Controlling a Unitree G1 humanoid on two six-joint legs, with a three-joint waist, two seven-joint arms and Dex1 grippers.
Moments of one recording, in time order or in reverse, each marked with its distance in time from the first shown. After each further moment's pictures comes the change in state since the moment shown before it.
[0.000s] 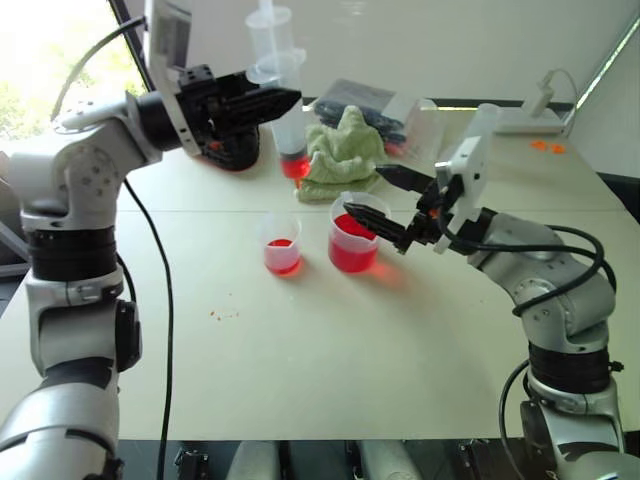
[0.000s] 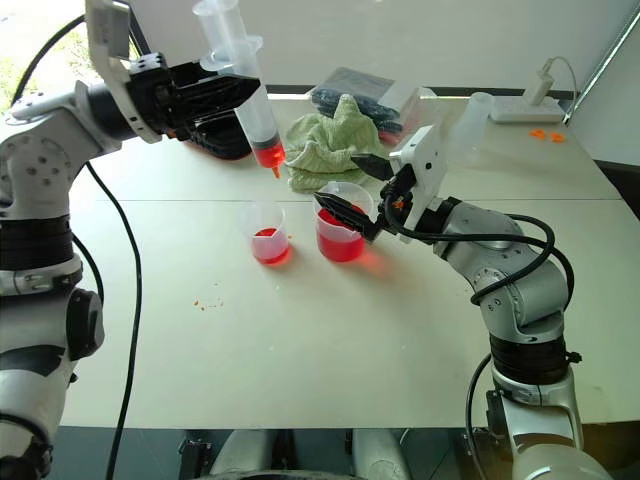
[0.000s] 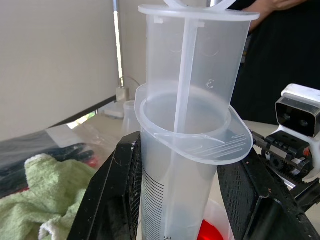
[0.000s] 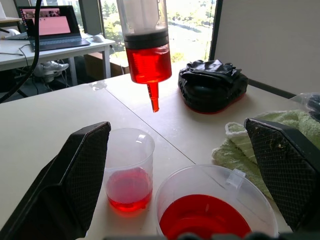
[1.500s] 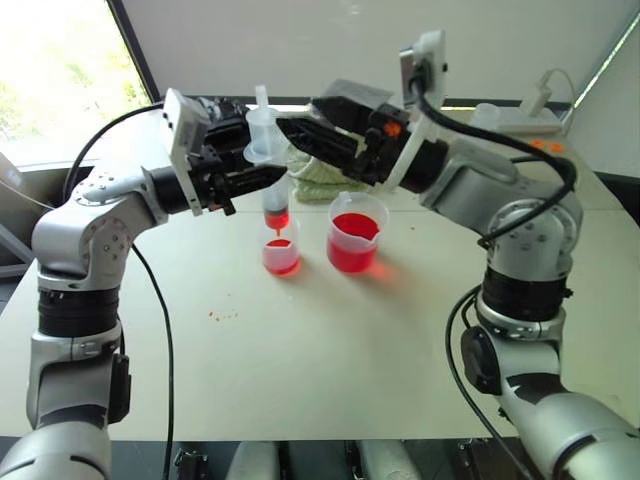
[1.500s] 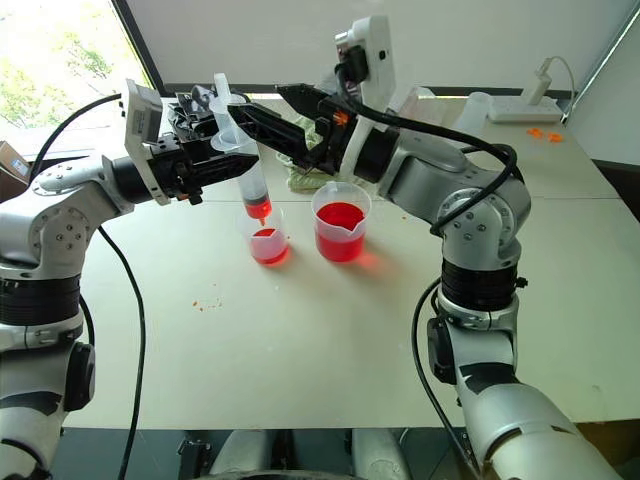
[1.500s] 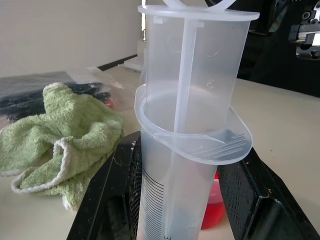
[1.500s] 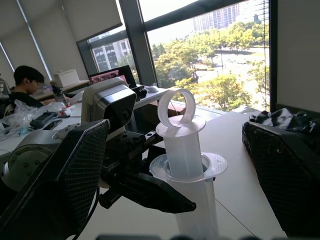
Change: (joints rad) left arm 0.280 0.008 -0.032 -0.122 0.067 -0.080 0.063; right arm -0.437 0.236 -0.036 0.163 0.335 0.283 -0.284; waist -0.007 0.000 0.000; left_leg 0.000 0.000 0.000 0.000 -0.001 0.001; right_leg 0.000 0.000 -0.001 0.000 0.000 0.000
